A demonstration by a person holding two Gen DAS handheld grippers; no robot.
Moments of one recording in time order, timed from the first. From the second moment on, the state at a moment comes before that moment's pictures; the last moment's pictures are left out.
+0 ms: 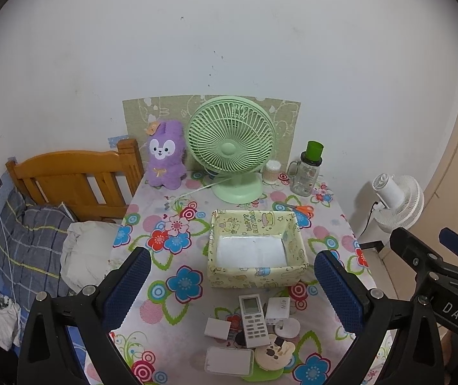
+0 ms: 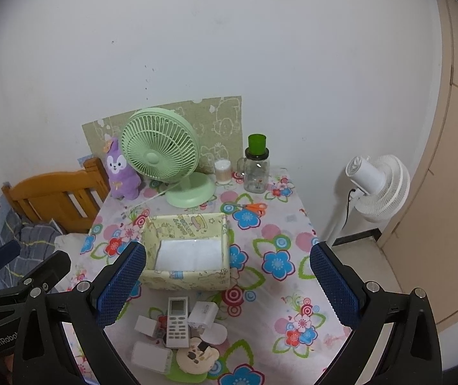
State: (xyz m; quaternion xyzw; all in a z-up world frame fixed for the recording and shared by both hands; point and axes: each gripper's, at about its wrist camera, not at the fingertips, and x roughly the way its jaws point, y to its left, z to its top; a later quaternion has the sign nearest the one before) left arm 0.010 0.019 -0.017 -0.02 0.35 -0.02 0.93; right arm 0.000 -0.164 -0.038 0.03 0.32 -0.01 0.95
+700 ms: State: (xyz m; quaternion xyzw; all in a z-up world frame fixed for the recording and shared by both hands) left arm 0.003 0.026 -0.011 -0.02 0.34 -0.01 0.94; right arm -0.010 -0.157 -0.027 0.01 0.29 -0.02 0.96
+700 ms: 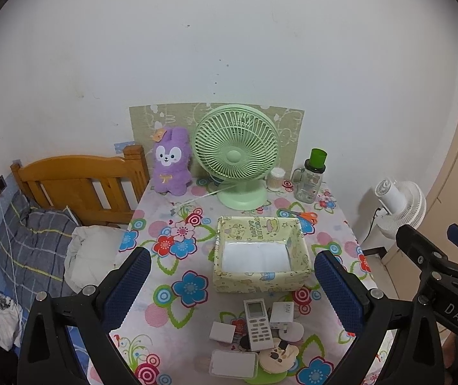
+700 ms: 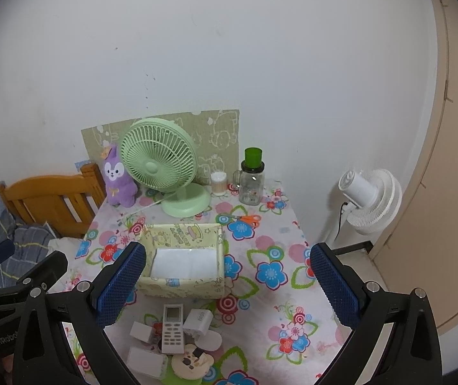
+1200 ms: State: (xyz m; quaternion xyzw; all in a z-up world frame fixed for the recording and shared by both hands) left arm 0.008 0.027 -0.023 -0.02 0.34 -0.02 0.94; right arm -0.001 -0.151 -0.039 -0.01 0.30 -0.02 0.95
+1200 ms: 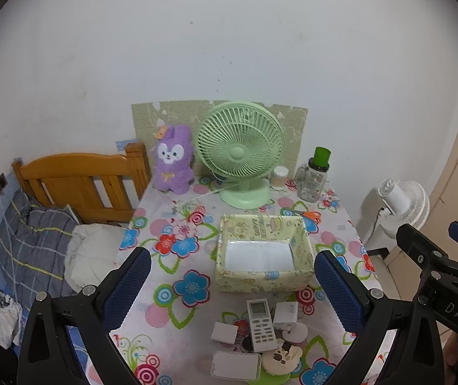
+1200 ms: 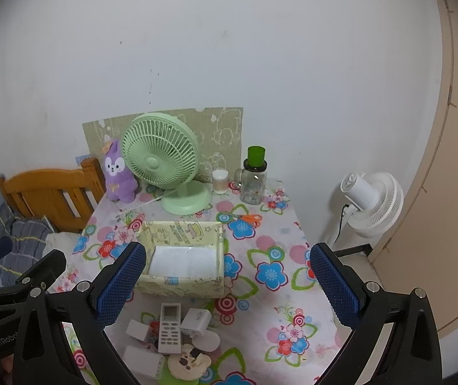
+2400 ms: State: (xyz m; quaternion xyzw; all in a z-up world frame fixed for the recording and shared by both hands) left arm 0.020 0.036 -0.199 -0.03 0.47 -0.03 0.88; right arm 0.016 -0.116 -0.198 -0.03 0.36 0.03 0.93
